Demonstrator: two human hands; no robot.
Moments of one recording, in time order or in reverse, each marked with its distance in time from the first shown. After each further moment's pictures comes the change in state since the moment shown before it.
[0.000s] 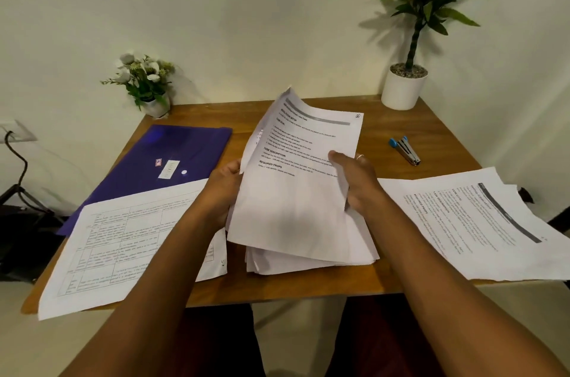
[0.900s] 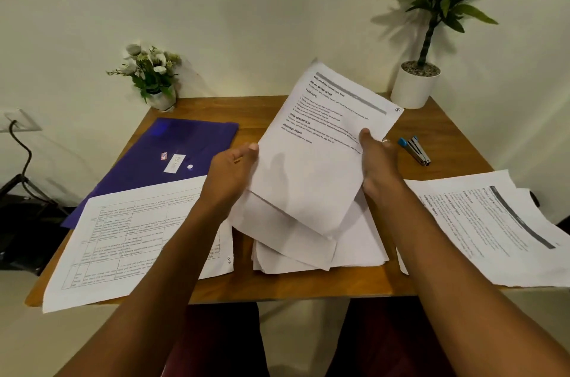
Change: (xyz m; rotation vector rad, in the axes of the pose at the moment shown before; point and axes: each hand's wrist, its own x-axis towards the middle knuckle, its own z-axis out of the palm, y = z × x) left_hand 0.009 0.002 -0.004 0.204 0.167 0.280; right_hand 0.004 -0.033 0.005 0.089 0.131 -0.070
